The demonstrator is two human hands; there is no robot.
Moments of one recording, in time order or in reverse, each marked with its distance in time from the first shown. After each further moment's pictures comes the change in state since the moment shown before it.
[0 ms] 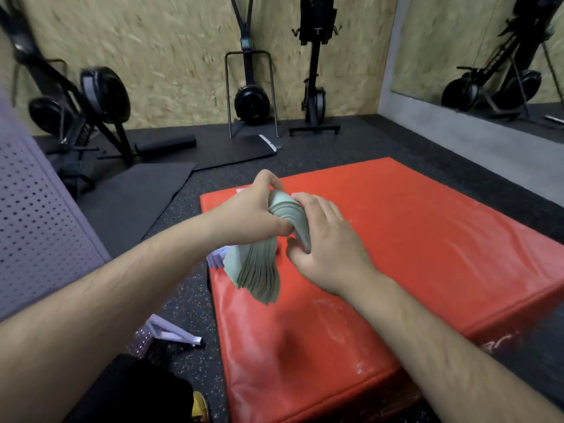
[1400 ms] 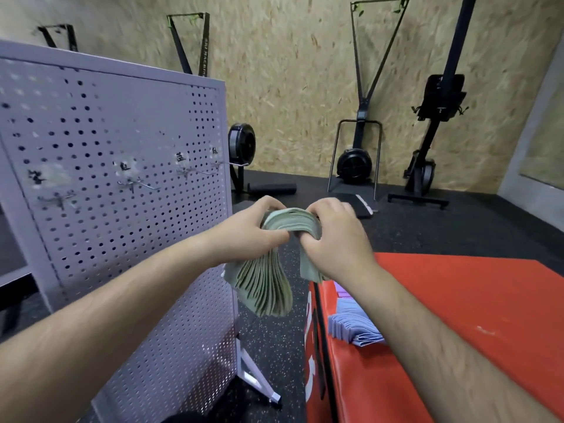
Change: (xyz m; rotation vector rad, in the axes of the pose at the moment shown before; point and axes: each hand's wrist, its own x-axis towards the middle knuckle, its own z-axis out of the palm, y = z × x) left_hand -0.108 -0.111 -0.216 0.031 0.327 -0.224; right_hand 0.167 -0.203 0.088 0.060 -0.031 -0.190
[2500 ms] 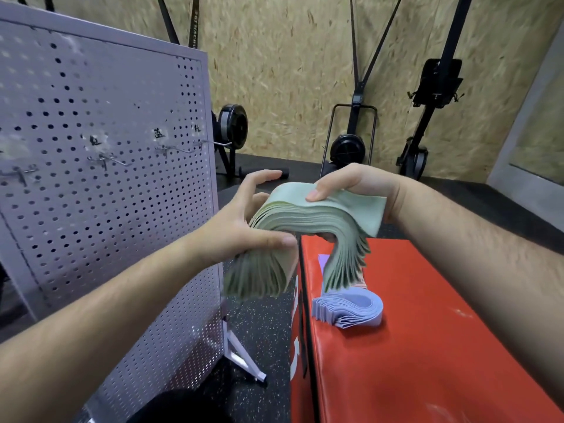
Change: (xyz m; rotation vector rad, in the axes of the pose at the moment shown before) left_hand -0.012 -0.004 0.028 -0.580 -0.063 0.228; right_hand 0.048 0.024 -0.089 1.057 -1.176 0.465
